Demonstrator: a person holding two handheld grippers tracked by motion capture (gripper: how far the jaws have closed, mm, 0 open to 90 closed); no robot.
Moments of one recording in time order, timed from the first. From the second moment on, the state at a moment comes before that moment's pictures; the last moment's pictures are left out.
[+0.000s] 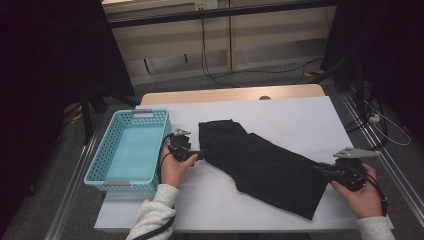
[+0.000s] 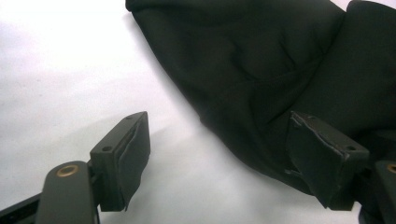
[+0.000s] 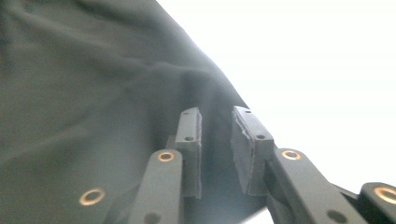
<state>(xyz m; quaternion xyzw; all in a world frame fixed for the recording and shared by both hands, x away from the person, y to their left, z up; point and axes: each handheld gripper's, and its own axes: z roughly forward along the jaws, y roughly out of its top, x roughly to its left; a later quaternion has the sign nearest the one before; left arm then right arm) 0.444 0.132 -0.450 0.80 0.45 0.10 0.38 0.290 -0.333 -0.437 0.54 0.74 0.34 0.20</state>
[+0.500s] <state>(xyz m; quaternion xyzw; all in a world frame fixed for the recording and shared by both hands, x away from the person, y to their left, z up) 0.444 0.131 -0.450 0.80 0.44 0.10 0.38 0.294 -0.298 -0.448 0.48 0.80 0.32 0.16</state>
